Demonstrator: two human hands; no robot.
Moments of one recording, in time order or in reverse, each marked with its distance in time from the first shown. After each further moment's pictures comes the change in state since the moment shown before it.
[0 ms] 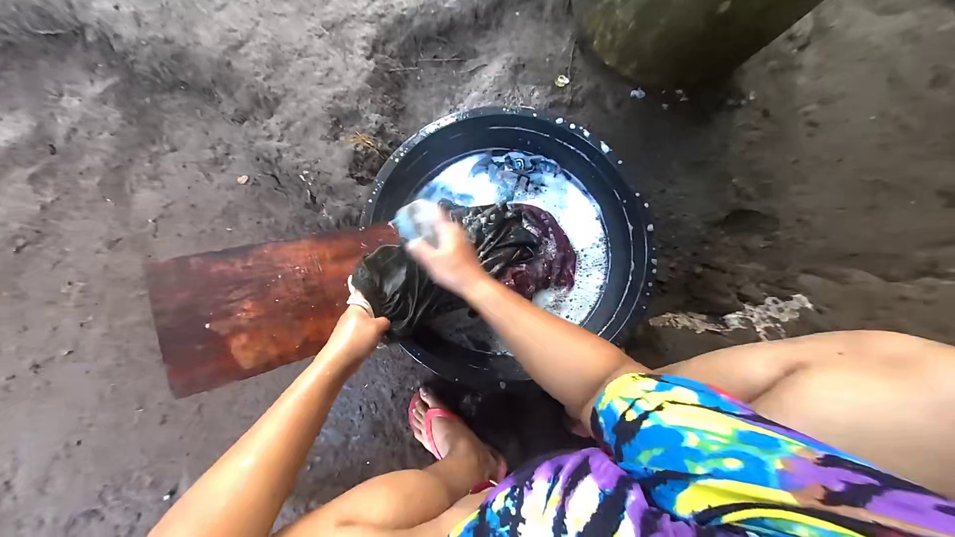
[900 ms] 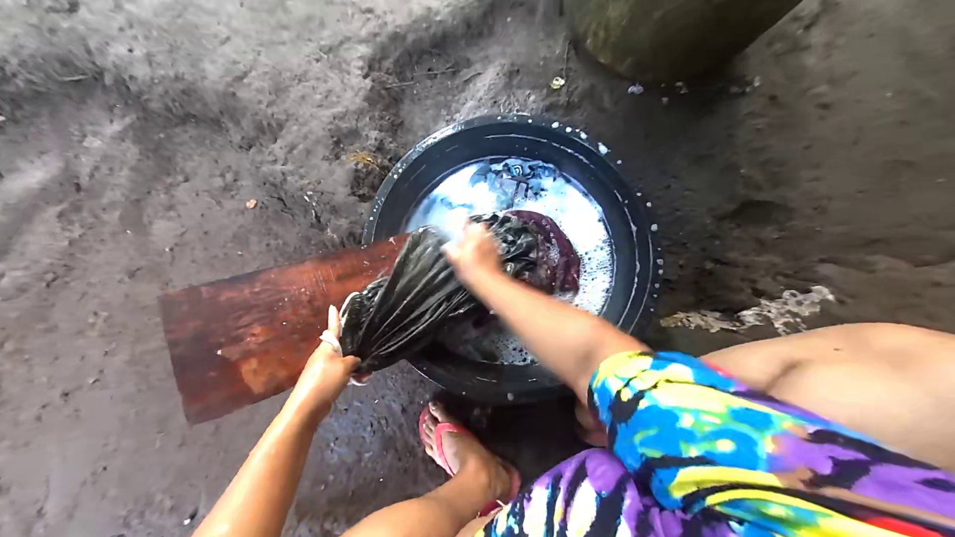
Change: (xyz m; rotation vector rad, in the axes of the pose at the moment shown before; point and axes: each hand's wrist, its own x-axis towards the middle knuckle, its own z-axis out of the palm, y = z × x) left_hand -0.011 -0.029 -0.030 -0.112 0.023 -0.043; right_hand 0.029 0.046 -0.015 -0.538 0.108 0.126
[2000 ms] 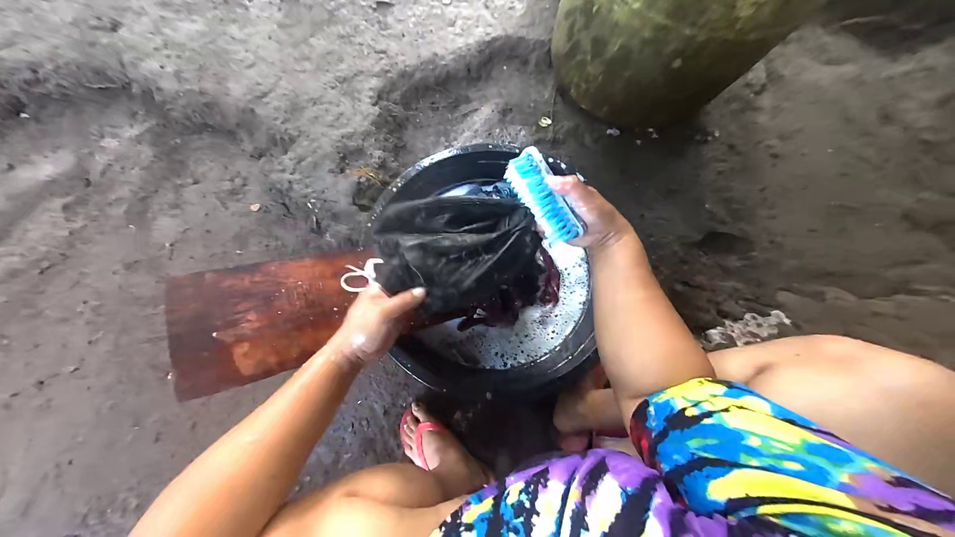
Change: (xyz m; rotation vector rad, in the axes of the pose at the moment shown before) left_hand -0.034 0.093 0.056 -0.581 -0.345 0.454; right_hand -0.009 0.072 -0.212 1.211 -0.415 -0.187
